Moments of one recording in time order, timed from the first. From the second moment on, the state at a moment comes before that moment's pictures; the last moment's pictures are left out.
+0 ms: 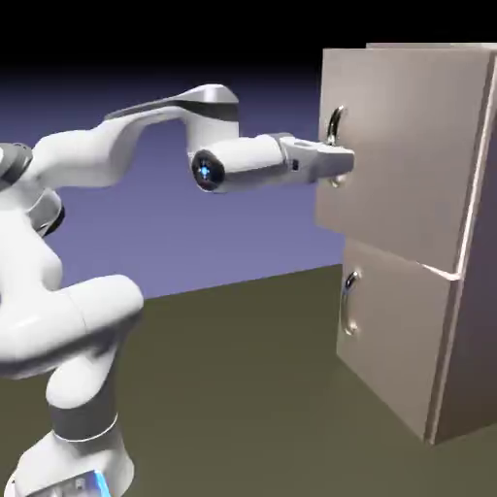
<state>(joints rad) 2.03 1.22 -2.26 -2.59 2.36 2.10 -0.76</state>
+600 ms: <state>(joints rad) 1.95 0.89 -2.72 -2.66 1.84 1.32 -1.02</state>
